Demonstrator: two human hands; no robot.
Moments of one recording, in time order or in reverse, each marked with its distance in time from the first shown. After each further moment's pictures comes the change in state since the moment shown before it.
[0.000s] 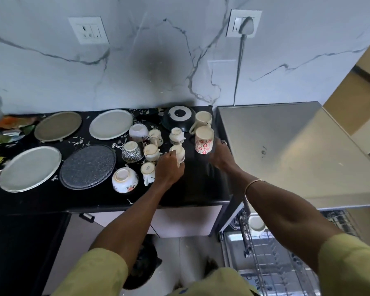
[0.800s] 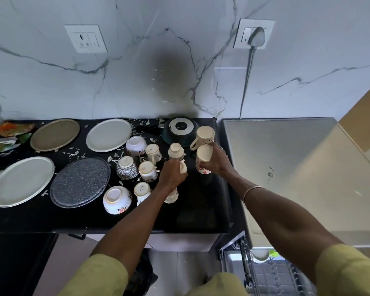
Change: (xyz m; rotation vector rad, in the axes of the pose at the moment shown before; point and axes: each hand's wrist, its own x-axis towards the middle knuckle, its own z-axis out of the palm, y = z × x) left_hand 0.079 0.010 0.020 -0.106 -0.137 -0.118; right_hand 0.076 -0.001 -0.003 0.108 -0.088 -0.080
